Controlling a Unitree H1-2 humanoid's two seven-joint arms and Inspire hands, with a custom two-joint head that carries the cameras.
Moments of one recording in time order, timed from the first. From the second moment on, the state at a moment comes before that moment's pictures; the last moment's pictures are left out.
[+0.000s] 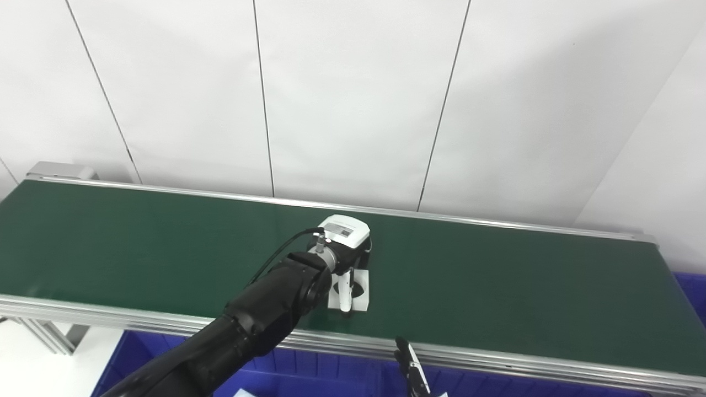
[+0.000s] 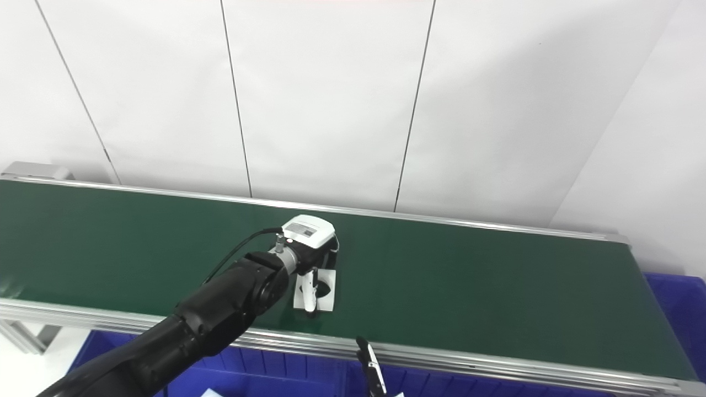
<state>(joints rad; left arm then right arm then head) -0.71 0.17 -0.66 0.53 0.95 0.25 -0.30 0.17 0.00 0.47 0.27 -0.15 -0.44 -0.29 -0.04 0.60</state>
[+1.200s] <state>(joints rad) -0.20 0.02 0.04 -0.54 0.76 0.46 -0.67 0.19 -0.01 0.27 0.11 -0.10 -0.43 -0.08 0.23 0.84</state>
